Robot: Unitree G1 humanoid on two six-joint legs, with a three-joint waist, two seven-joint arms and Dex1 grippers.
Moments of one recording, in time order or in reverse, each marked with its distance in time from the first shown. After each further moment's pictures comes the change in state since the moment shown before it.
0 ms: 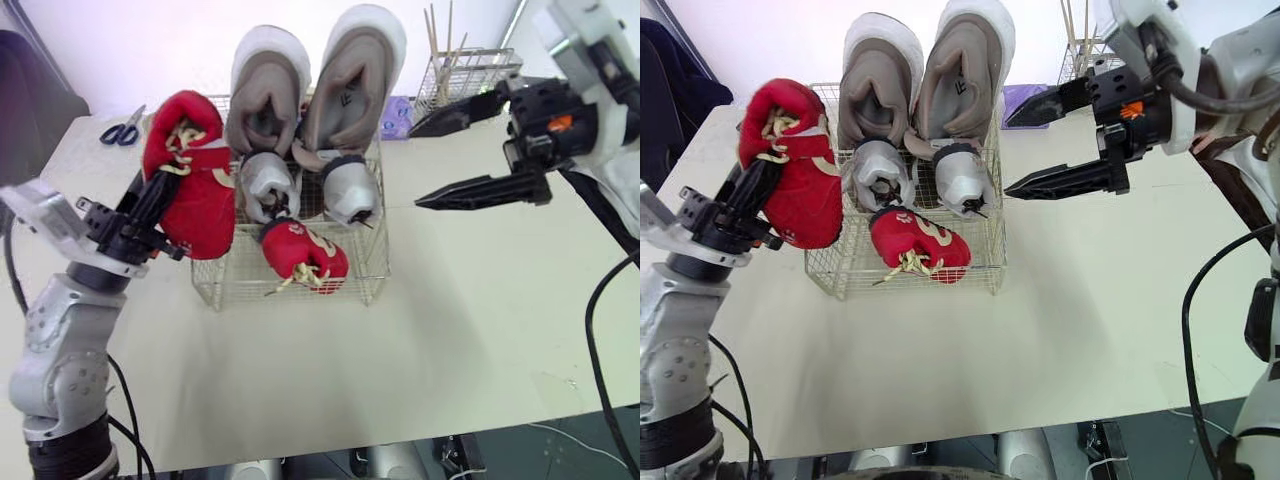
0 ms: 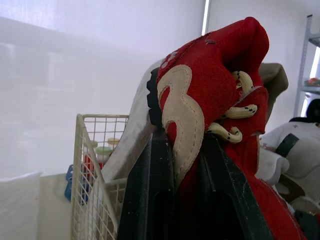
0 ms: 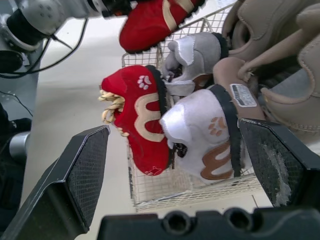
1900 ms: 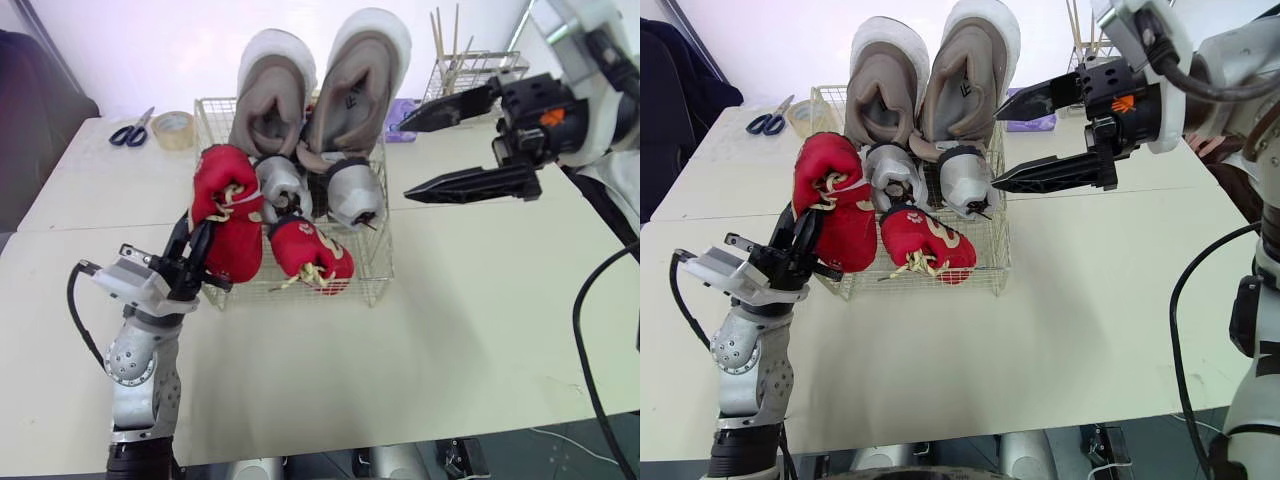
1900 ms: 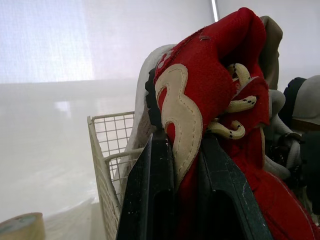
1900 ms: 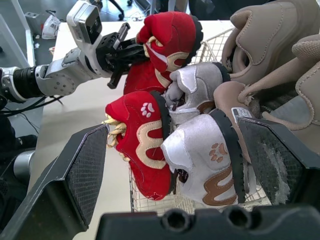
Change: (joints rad) left arm 0.095 -0.137 -0.255 0.210 0.442 -0.647 0.045; right arm -0.007 0.072 -0.028 0.028 0.040 0.016 -0.042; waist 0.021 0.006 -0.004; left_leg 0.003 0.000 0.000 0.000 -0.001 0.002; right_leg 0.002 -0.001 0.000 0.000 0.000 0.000
